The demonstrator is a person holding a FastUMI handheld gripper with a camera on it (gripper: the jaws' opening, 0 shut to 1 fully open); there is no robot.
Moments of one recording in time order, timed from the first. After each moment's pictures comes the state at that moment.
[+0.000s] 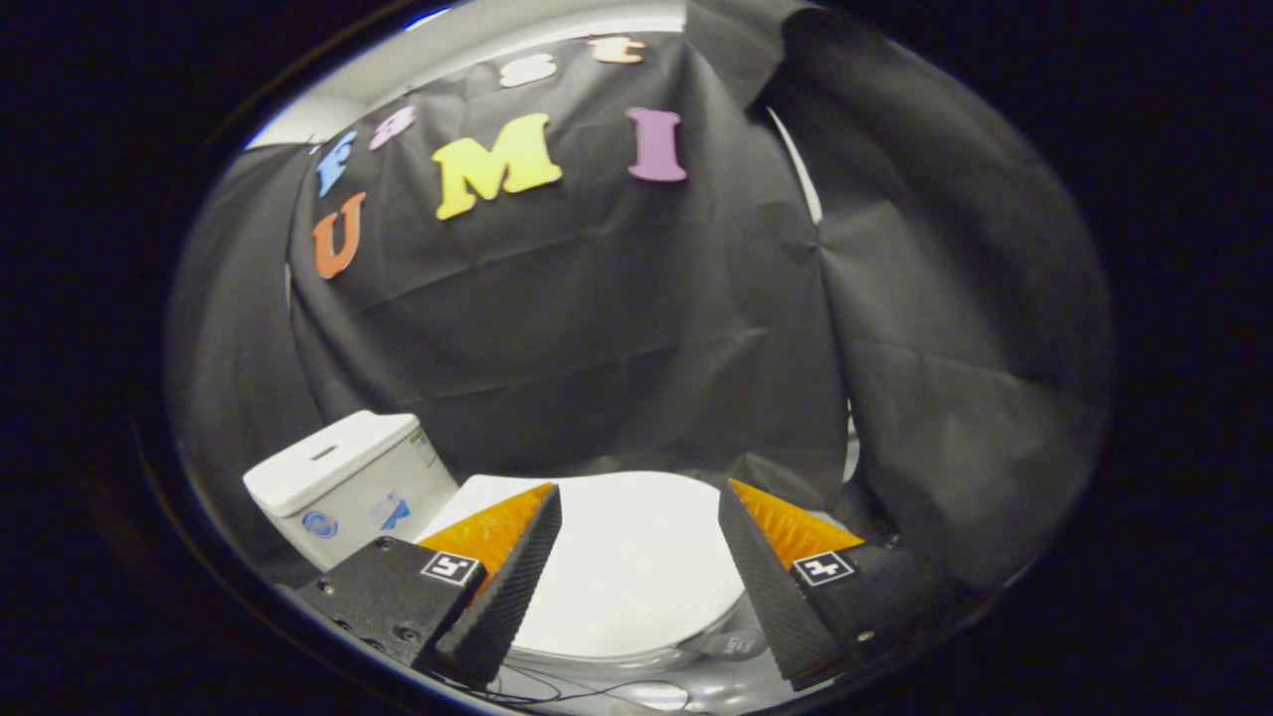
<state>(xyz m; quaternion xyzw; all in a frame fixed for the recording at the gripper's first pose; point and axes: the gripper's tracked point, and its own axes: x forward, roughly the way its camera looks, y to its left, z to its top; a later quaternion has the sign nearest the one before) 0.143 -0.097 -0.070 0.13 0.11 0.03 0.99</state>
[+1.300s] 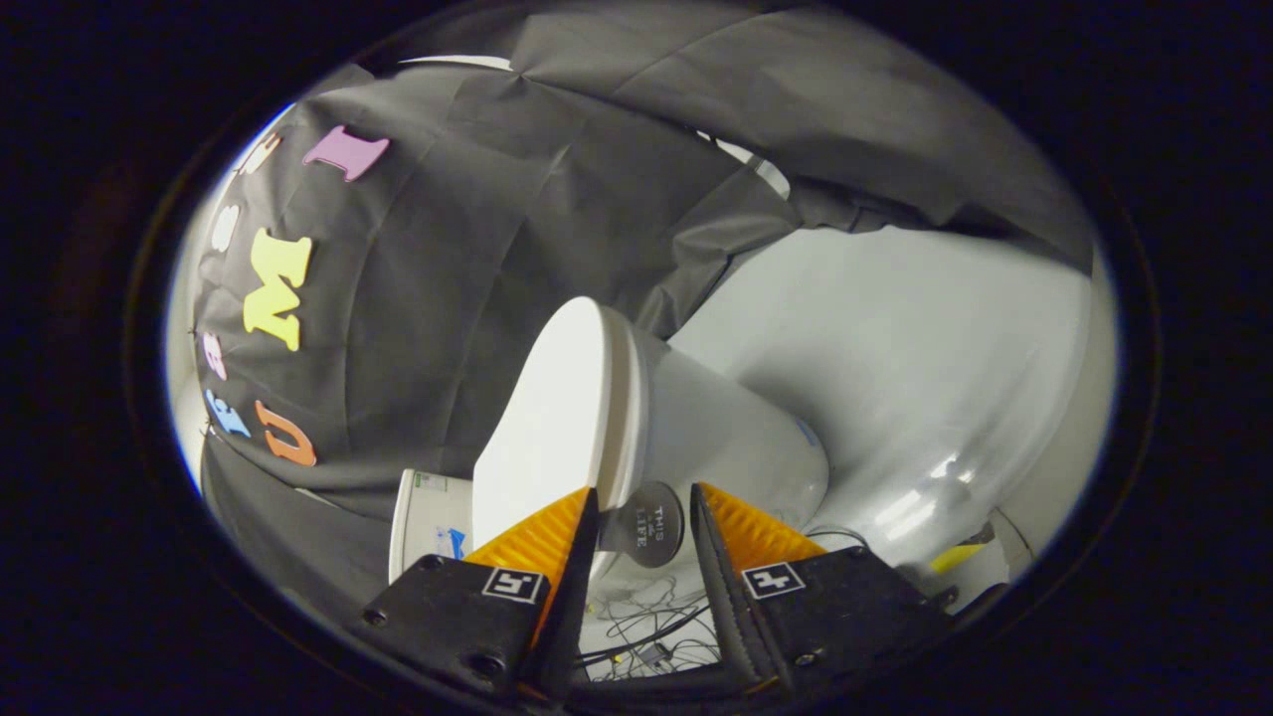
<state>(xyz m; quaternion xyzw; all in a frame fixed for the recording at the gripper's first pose) 0.124 -0.126 -0.241 0.49 0.30 0.05 0.81</state>
